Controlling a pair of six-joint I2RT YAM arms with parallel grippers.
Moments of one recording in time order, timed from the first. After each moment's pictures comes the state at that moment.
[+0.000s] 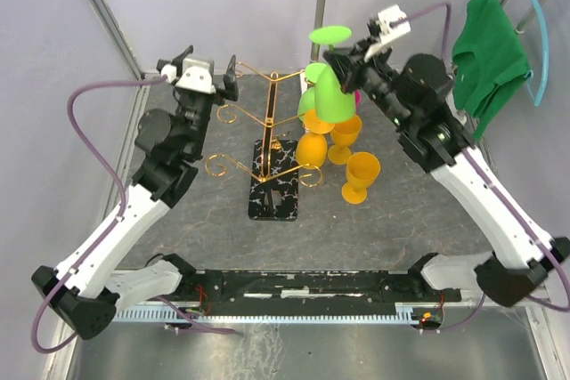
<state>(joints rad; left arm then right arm) -0.61 1.01 1.10 0.38 -0.33 0.39 0.63 1.34 1.64 -0.13 0.03 0.07</state>
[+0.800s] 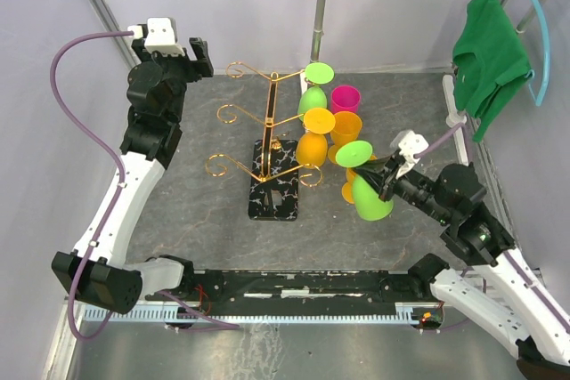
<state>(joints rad) -0.26 1.23 1.33 0.08 -0.23 0.01 0.63 0.60 0.85 -0.30 -0.23 -0.05</state>
